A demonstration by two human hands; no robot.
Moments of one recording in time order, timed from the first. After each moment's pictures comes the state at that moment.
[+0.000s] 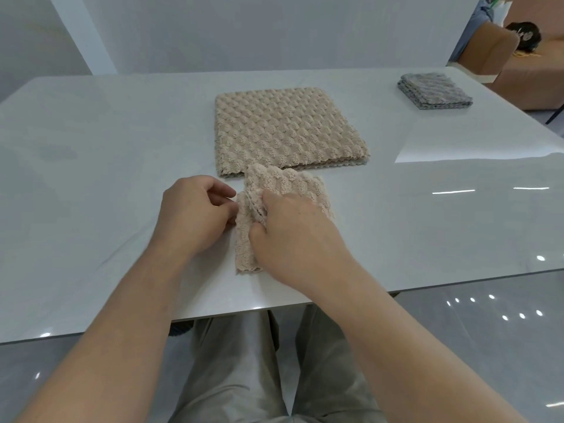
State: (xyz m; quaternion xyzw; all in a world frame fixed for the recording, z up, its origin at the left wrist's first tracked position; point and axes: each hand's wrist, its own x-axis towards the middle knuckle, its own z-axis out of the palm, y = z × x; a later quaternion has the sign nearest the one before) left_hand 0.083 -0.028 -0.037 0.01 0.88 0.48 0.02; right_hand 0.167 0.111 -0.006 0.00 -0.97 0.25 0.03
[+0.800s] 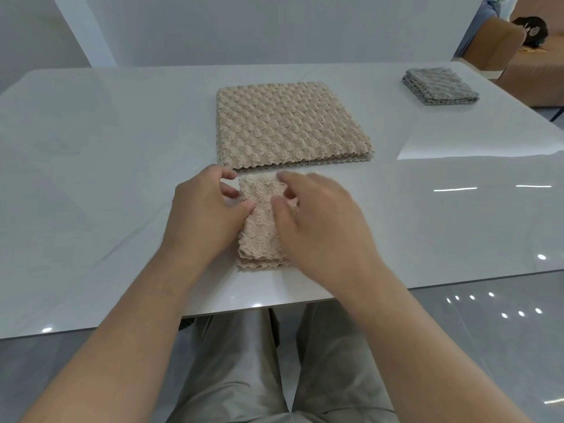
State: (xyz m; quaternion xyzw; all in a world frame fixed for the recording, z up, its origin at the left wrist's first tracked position) left_hand 0.097 -0.018 -0.034 0.06 0.92 0.39 -0.04; right_hand 0.172 0.134 -0.012 -0.01 -0.95 0.27 0.15
